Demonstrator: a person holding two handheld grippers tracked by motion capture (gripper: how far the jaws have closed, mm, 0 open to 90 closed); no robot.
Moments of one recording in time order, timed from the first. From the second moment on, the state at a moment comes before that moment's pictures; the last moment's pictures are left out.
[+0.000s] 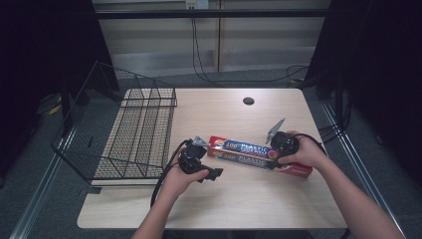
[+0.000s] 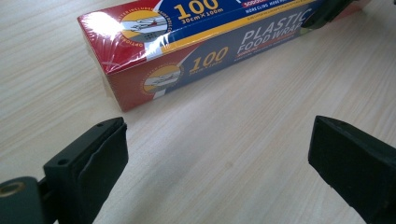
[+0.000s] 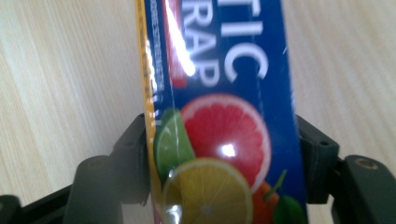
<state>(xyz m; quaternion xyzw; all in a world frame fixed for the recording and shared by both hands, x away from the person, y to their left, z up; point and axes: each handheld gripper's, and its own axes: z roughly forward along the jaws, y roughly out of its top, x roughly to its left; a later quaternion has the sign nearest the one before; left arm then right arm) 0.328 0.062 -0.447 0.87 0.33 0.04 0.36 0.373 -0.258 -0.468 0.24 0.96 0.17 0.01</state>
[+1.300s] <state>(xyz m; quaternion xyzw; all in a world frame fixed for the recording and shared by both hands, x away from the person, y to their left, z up) 0.348 0.047 -0.374 0.93 0.18 0.06 0.33 0.344 -0.239 -0.416 0.12 0.97 0.23 0.05</state>
